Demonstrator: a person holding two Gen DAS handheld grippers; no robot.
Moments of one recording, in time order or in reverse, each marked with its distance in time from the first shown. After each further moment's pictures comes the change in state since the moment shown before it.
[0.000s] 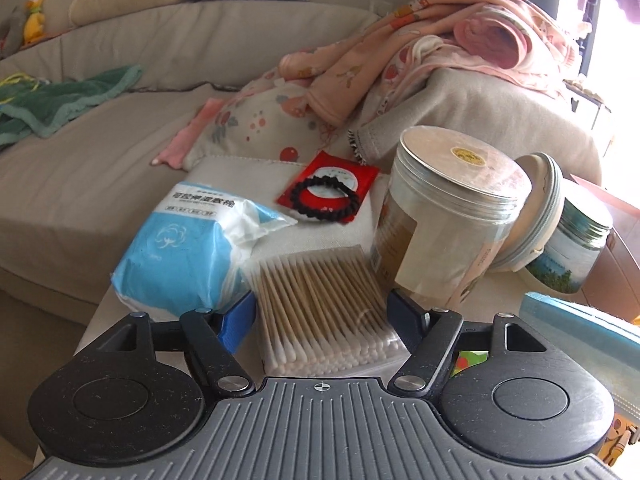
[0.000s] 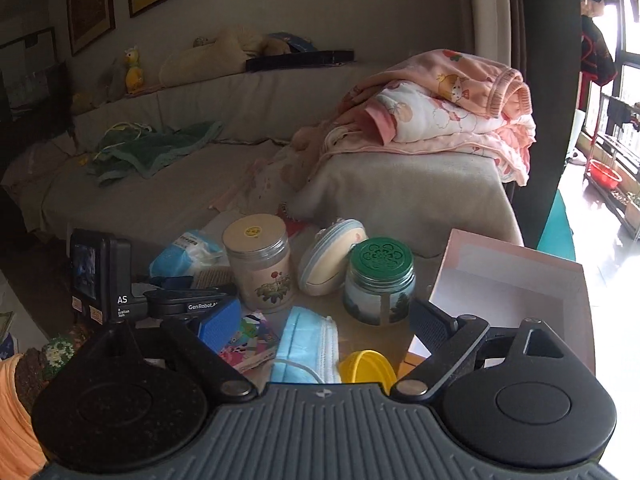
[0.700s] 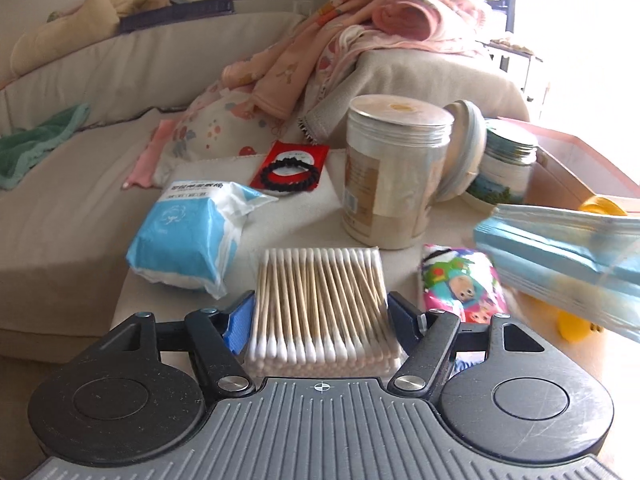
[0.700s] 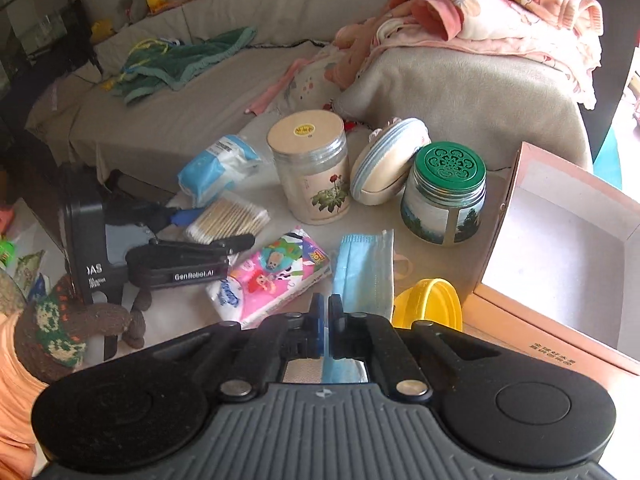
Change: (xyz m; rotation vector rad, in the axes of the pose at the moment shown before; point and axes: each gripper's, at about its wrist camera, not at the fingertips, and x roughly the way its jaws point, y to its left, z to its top) left arm -0.050 0.014 -0.037 0.220 -0.030 -0.127; right arm -0.009 -0.004 -0.021 0.022 0.175 0.133
